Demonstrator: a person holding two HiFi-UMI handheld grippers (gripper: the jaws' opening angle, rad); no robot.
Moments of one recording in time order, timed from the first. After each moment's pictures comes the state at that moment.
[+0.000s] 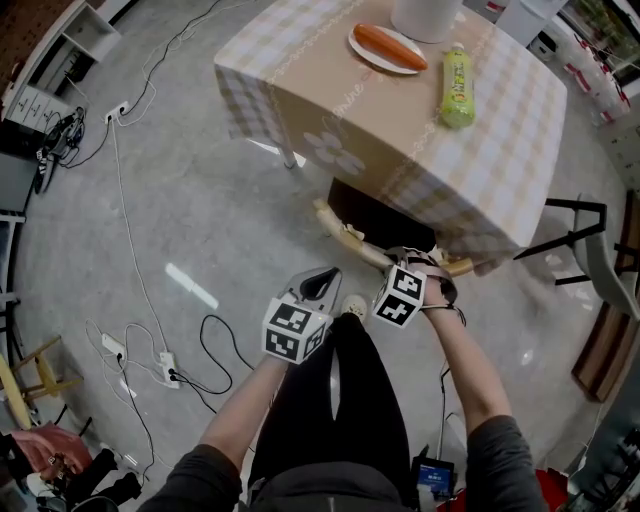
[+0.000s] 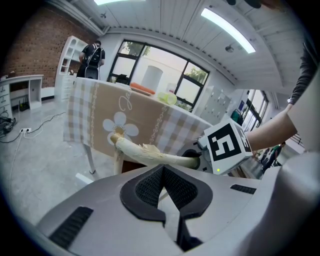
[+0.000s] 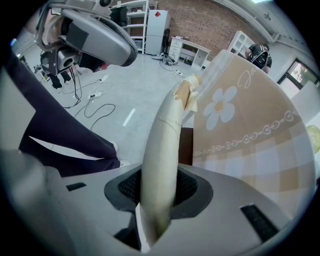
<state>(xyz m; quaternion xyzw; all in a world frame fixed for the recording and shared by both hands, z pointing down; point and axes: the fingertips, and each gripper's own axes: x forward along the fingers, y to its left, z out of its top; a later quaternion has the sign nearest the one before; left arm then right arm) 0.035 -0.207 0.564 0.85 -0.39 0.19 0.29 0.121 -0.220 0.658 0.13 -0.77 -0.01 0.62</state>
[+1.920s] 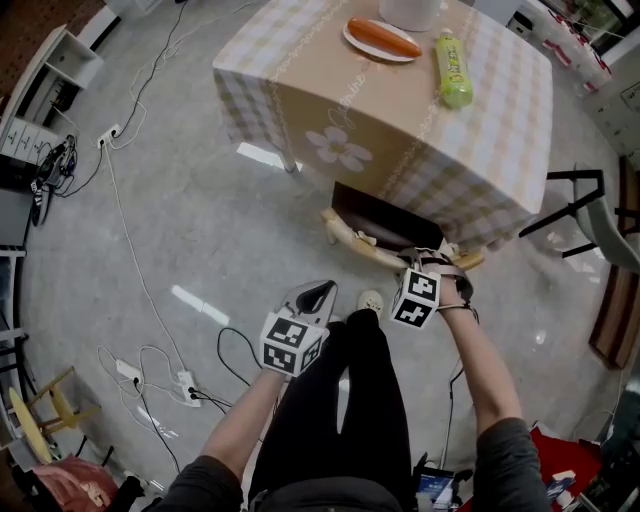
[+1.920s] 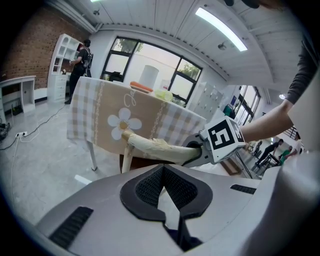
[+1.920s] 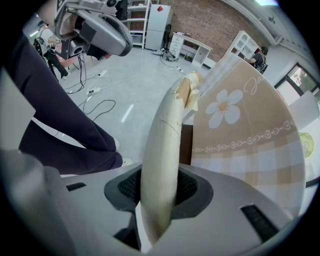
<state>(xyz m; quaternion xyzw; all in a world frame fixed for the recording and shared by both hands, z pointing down) -0.025 -0.157 0.572 0.87 -0.34 0.21 0.28 0.106 -0.178 0.662 0.15 -0.75 -0.02 0.65</state>
